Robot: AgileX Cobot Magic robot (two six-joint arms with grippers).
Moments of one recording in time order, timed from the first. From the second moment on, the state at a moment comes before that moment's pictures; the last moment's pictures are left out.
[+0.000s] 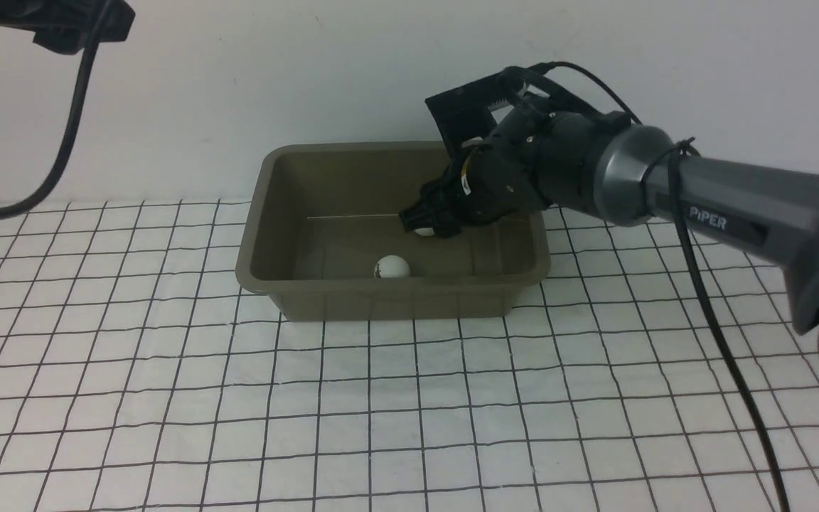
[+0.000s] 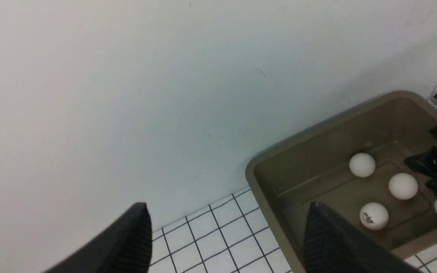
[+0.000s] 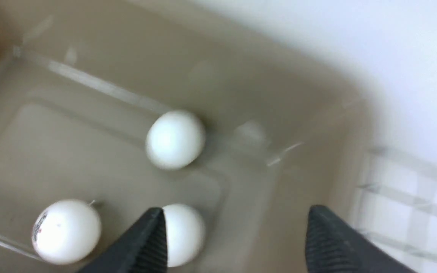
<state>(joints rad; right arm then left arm) 0.57 2.09 -1.82 -0.47 0.75 0.43 -0.04 1.12 -1.49 -0.20 0.86 0.44</state>
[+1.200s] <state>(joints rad) 0.57 0.86 -0.77 -0.65 0.60 0.57 -0.04 0.41 -0.43 -0.22 0.30 0.30</state>
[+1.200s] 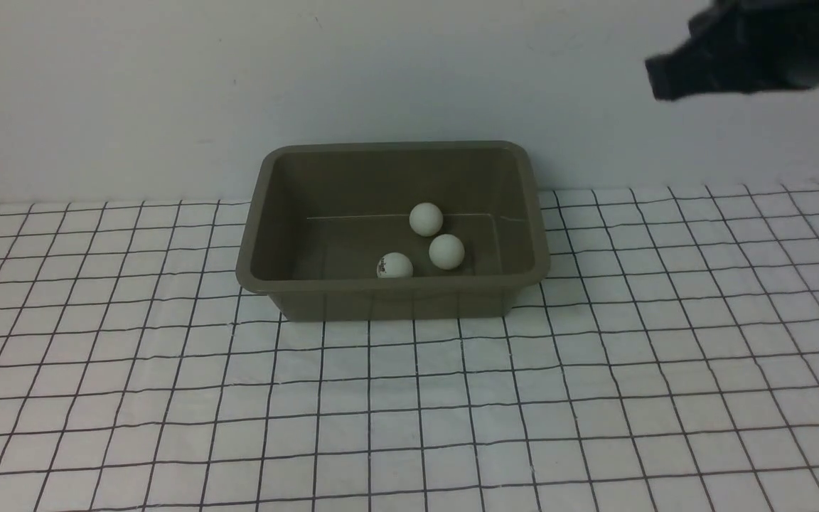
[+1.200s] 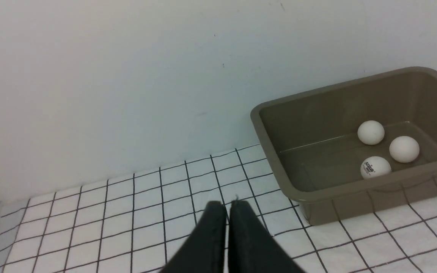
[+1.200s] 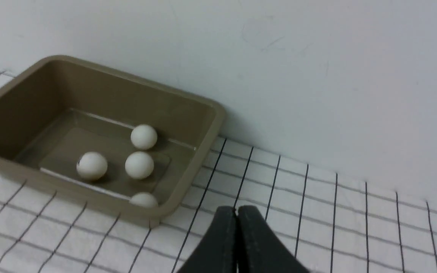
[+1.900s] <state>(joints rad) 0.57 0.71 -0.50 -0.72 0.63 0.59 -0.04 0.14 -0.26 -0.34 0.23 0.30</state>
